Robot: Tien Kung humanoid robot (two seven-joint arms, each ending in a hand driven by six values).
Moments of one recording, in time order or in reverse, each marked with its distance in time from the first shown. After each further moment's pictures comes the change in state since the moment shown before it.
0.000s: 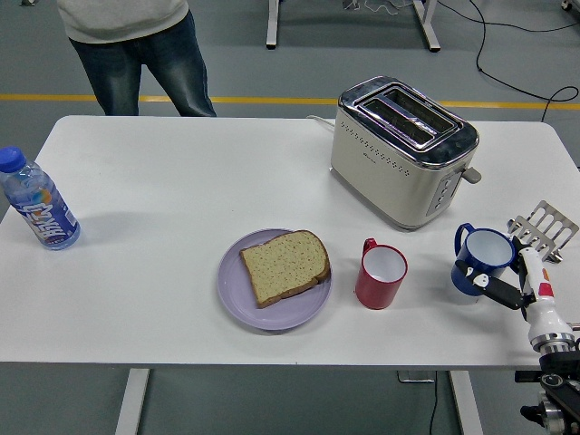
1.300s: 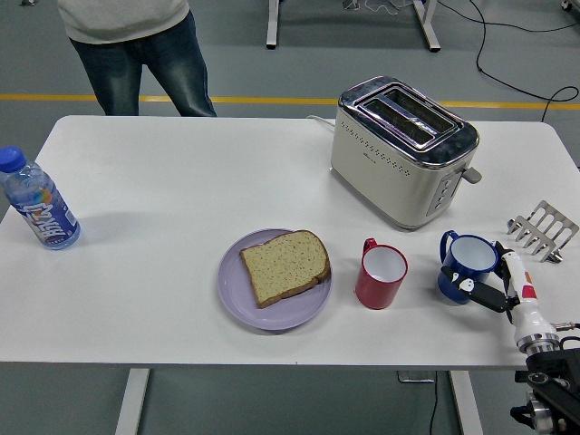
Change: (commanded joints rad) left arm -0.002 0.000 0.012 -0.001 -0.016 -0.005 -0.003; right arm 0.077 0.009 -0.145 -0.090 0.104 -0.002 0.036
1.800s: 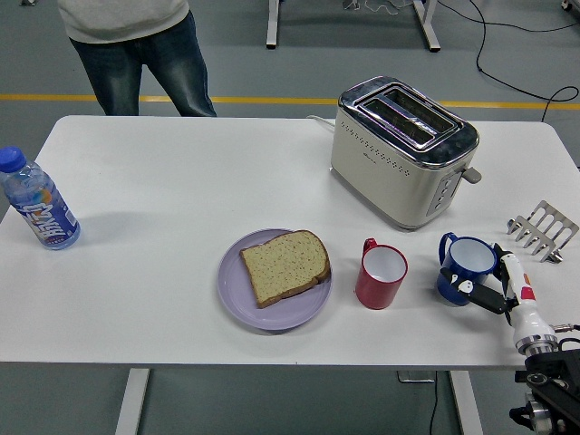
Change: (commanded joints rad) left arm -0.002 0.000 0.001 0.000 -0.001 0.000 0.000; right arm 0.001 0.001 -0.009 -0.007 0.013 0.004 -0.003
